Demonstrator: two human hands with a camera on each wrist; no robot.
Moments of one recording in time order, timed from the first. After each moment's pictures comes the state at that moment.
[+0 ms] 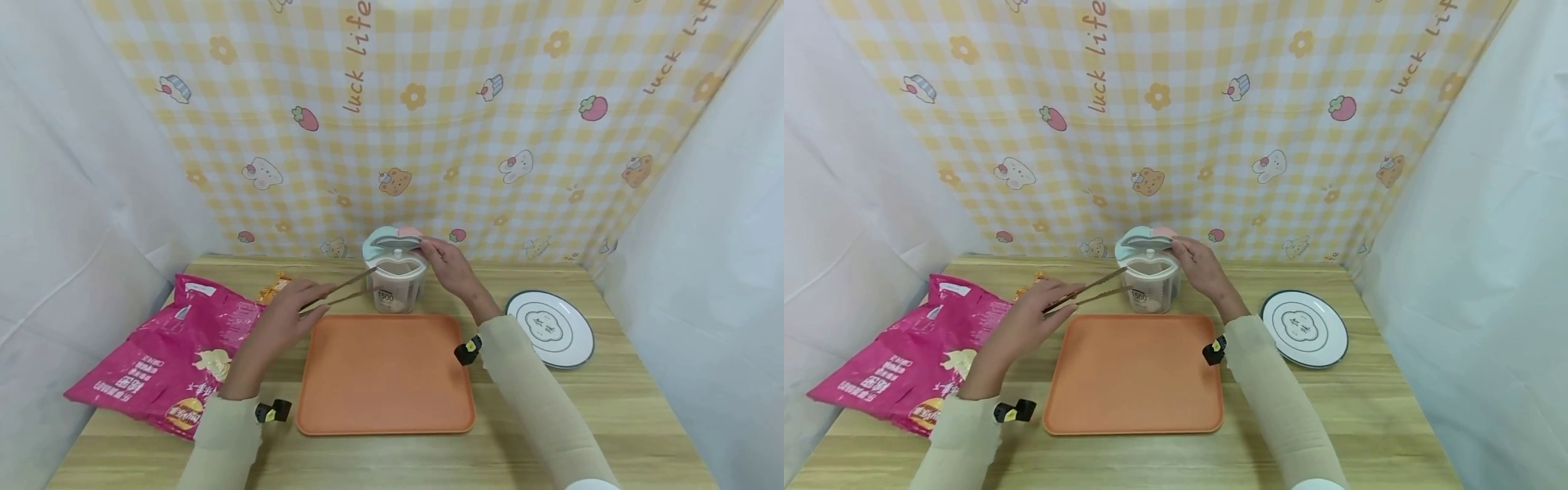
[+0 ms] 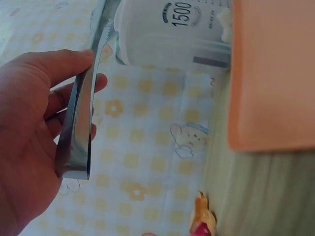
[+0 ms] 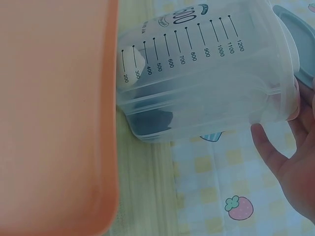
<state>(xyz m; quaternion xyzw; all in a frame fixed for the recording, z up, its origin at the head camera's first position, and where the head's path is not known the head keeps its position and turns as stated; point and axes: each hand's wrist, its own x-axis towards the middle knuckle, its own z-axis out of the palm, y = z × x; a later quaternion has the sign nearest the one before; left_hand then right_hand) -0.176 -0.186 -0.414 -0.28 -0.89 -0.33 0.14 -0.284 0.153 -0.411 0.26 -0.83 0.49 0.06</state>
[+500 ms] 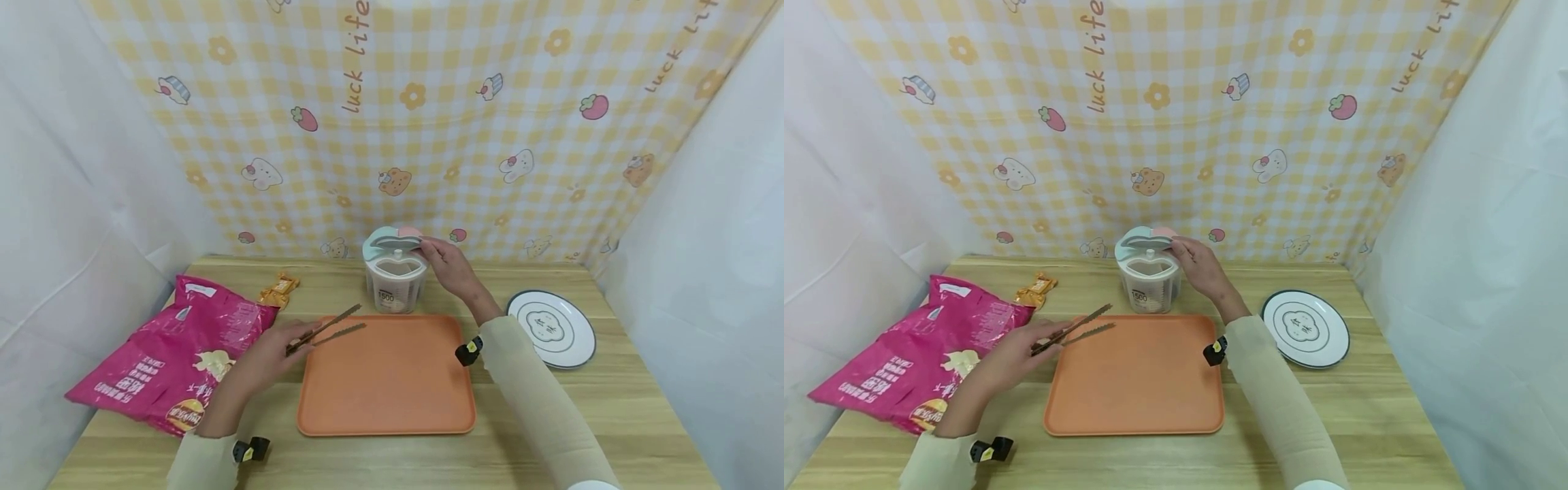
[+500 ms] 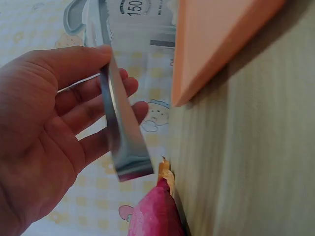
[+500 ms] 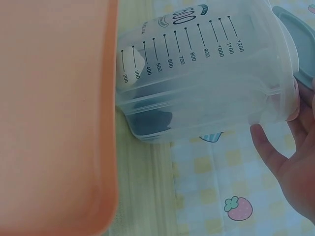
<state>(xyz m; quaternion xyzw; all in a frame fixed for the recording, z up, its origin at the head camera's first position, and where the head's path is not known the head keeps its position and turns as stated) -0.140 -0.212 -0.446 -0.24 -0.91 -0.32 0.01 -0.284 0.152 -0.410 0.25 -0.84 0.48 0.06</state>
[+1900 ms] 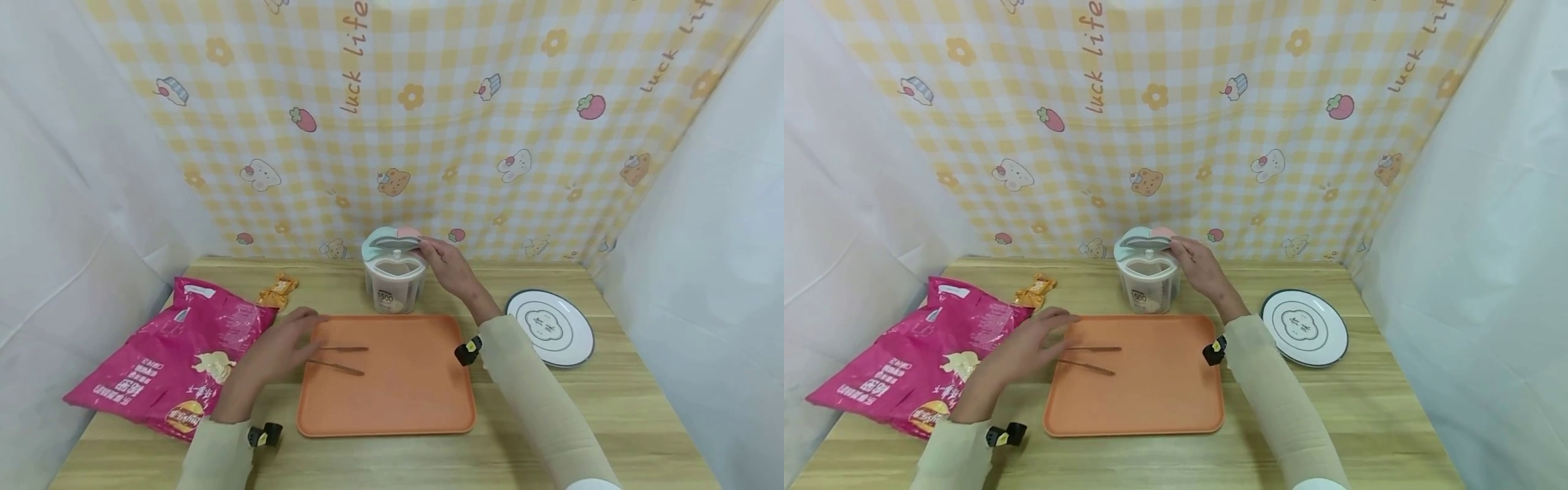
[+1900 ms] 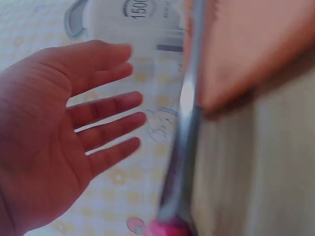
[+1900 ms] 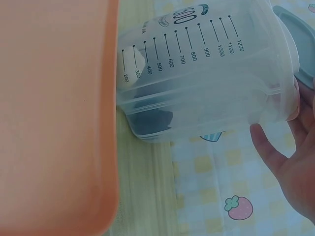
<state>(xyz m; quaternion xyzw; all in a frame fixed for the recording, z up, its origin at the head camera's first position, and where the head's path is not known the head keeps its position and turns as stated) -0.155 -0.197 -0.442 -0.27 -0.92 -0.28 0.03 -0.284 0.153 -0.410 0.26 -0.83 0.49 0.05</state>
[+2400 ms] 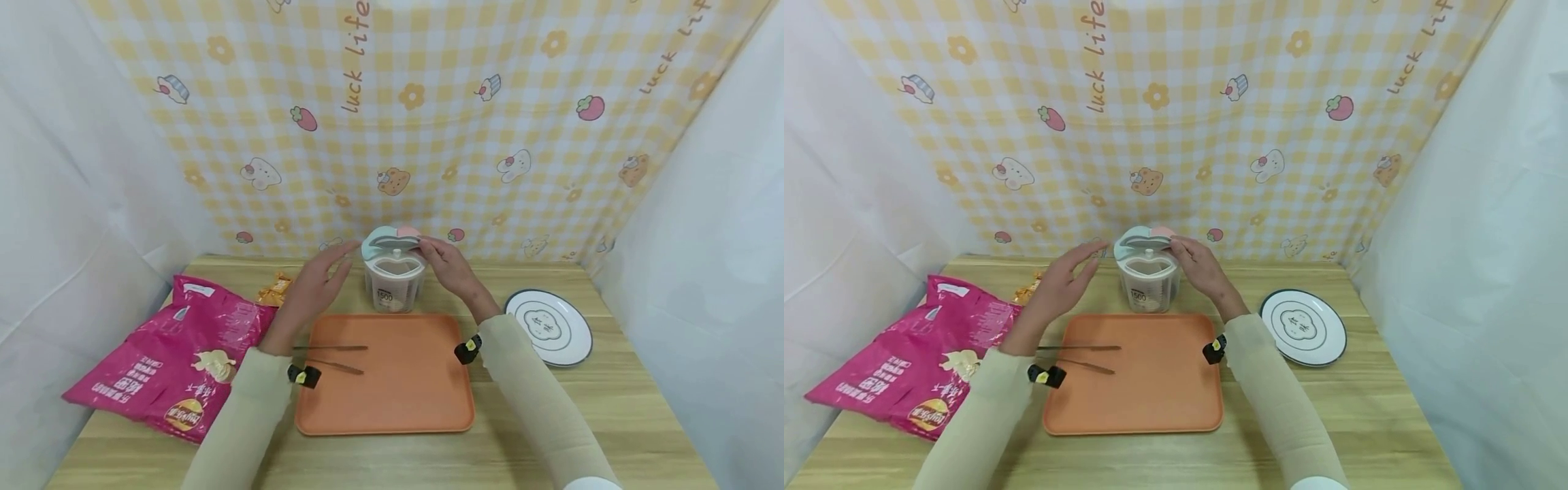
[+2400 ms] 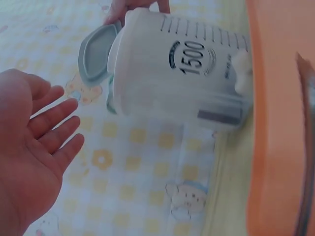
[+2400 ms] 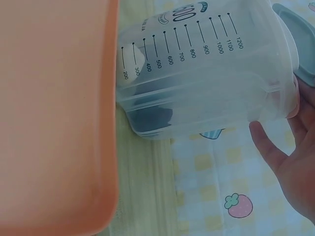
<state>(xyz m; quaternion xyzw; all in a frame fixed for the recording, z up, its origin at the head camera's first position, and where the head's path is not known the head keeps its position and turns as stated) -0.226 -0.142 -0.394 -0.27 -0.85 -0.44 0.14 -0.283 0.153 -0.410 0.26 -0.82 0.50 0.04</state>
